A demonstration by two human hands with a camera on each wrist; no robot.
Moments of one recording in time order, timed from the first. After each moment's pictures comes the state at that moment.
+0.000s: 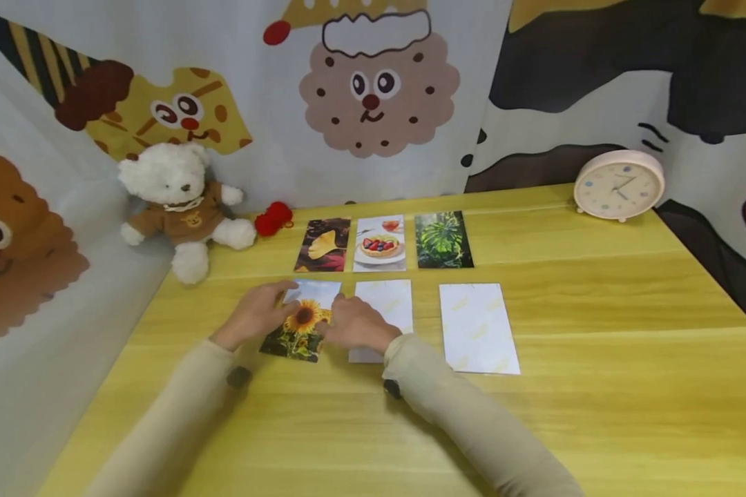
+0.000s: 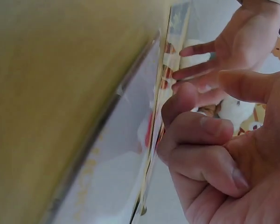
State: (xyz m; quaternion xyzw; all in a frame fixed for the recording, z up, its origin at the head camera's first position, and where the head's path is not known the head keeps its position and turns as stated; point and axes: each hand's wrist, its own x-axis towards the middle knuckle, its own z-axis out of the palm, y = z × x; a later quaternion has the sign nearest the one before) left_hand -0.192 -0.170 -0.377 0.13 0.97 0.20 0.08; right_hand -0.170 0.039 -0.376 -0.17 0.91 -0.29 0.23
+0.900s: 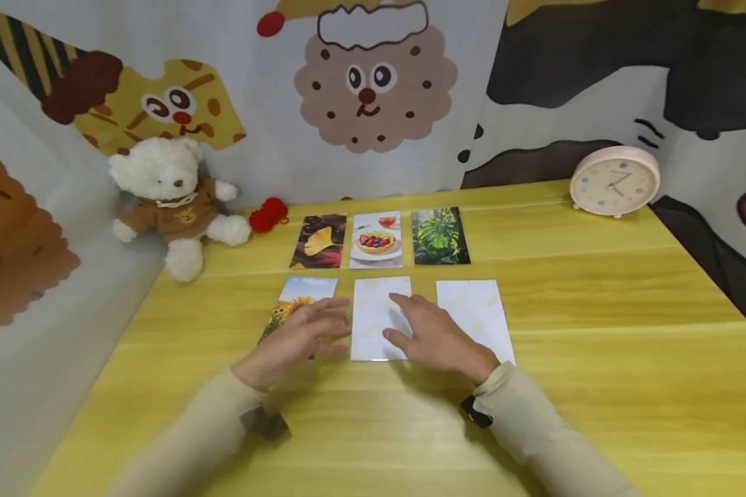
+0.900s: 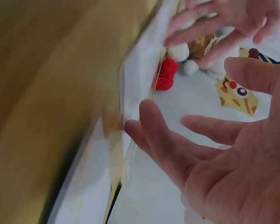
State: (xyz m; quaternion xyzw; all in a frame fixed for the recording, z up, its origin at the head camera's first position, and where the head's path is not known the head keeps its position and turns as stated) left_hand -0.135 -0.099 -0.370 0.05 0.70 0.65 0.30; right_hand -0.126 0.150 -0.375 -0.22 0.92 -0.30 0.07
